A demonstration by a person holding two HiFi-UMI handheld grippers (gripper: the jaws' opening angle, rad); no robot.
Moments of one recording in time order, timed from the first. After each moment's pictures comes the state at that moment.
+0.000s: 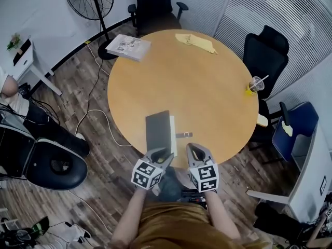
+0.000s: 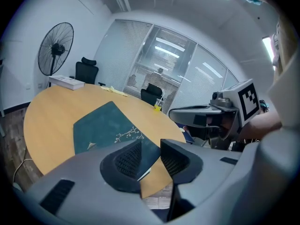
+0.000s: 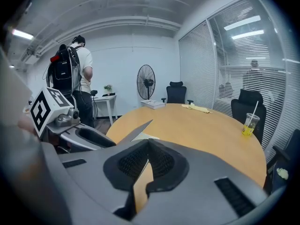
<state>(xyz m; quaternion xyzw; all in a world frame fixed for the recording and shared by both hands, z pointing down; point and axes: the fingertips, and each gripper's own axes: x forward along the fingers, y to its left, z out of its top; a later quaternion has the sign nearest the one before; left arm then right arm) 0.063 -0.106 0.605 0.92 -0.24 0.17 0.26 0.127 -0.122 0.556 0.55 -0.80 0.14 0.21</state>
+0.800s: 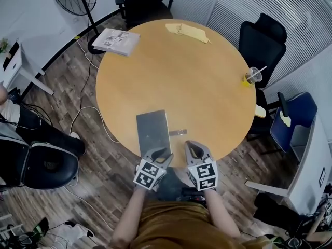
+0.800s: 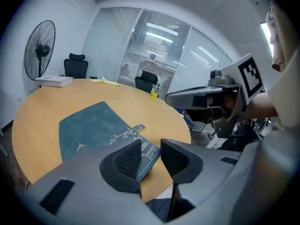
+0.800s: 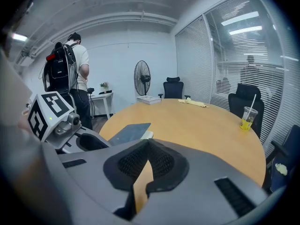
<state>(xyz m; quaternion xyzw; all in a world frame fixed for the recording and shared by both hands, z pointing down) 0.094 -0.105 0.640 0.92 -0.21 0.26 0.23 0.152 -0.133 0.575 0.56 -0.78 0.16 0.22</state>
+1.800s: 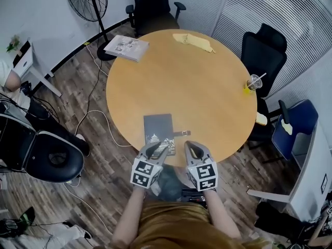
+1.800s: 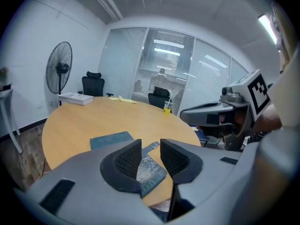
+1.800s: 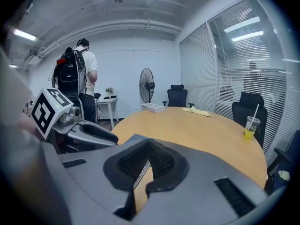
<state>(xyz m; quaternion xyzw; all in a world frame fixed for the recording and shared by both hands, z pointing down) 0.053 -0.127 0.592 0.91 -0.31 0.19 0.19 0.130 -0.122 0.546 0.55 -0.80 0.13 0.19</state>
